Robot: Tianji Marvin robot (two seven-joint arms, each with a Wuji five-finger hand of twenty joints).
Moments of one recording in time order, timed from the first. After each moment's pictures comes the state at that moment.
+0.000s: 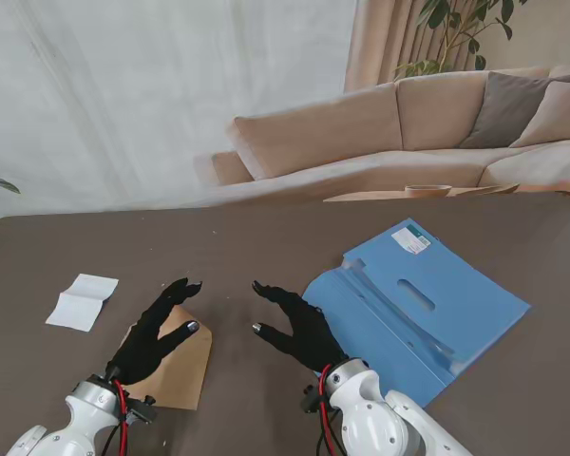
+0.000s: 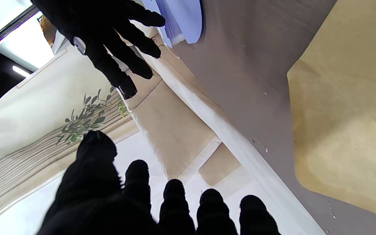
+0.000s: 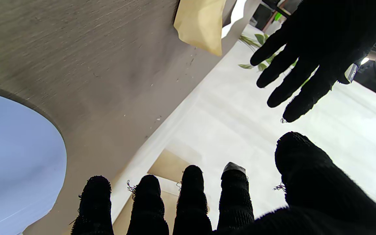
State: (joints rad) left arm 2.01 -1.13 -1.46 -1.78 0.29 -0.37 0.07; right arm -1.70 -1.17 0.94 -1.71 -0.41 0.01 -0.21; left_hand 0.89 0.00 0.01 -0.05 0.20 -0.06 0.30 0.21 0.14 -0.02 0.05 0.33 0.06 0.01 0.00 0.15 -0.03 0.07 0.01 0.17; right_hand 0.41 -0.18 0.48 0.04 0.13 -0.22 0.33 0.27 0.21 -0.11 0.29 0.18 0.14 0.02 0.14 0.22 -0.12 0.20 0.54 0.50
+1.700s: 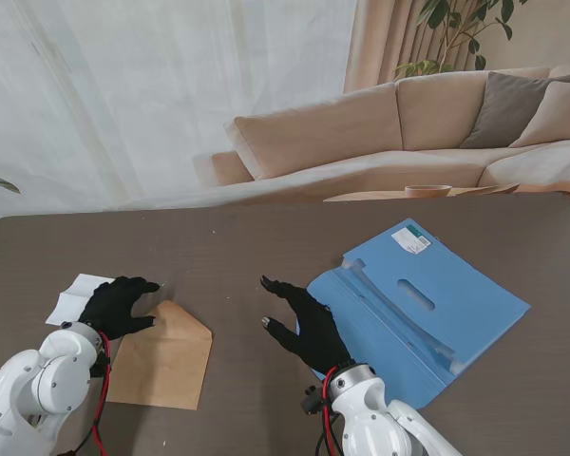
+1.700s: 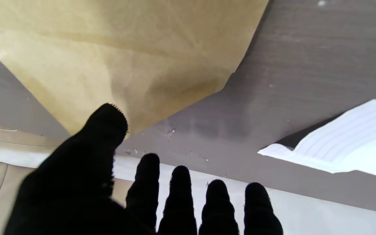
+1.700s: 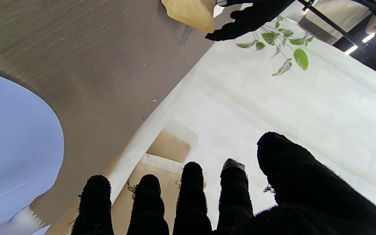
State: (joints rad) left arm 1.71 -1.05 -1.47 -1.59 0.86 0.03 -0.15; right arm -1.77 -1.18 0.97 -1.78 -0.42 0.03 -0.28; left_hand 0.78 -0.35 0.52 -0.06 0.28 0.07 0.30 0.29 0.17 0.07 0.28 0.40 0.05 0.10 0.08 0.55 -0.09 0.14 0.20 0.72; right_hand 0.47 -0.18 0.58 0.12 0.13 -0.22 0.40 0.28 0.21 -0.11 0.36 0.21 0.14 0.02 0.15 0.22 -0.12 0.20 0.54 0.51
